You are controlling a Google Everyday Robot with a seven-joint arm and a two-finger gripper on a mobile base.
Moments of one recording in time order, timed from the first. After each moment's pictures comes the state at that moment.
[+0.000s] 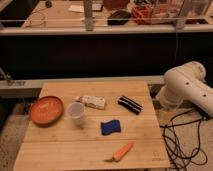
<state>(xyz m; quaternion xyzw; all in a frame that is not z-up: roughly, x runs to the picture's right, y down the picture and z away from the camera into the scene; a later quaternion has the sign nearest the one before) 0.285 0.107 0.684 -0.28 0.02 0.02 0.96</state>
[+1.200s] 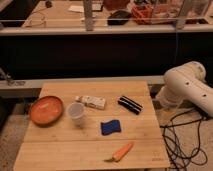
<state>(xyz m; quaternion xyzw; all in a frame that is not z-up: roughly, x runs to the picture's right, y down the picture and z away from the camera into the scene) 0.285 0.106 0.684 -0.28 0.02 0.02 0.96</state>
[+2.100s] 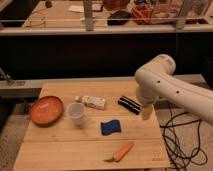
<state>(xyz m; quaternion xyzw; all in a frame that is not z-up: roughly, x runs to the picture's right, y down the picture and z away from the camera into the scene) 0.162 0.073 0.662 -0.25 0.01 -0.08 0.97</state>
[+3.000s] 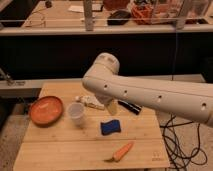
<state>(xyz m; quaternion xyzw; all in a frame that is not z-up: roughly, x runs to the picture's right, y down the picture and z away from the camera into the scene) 0.001 0.059 0.664 -0.20 -0.04 -0.29 0.94</state>
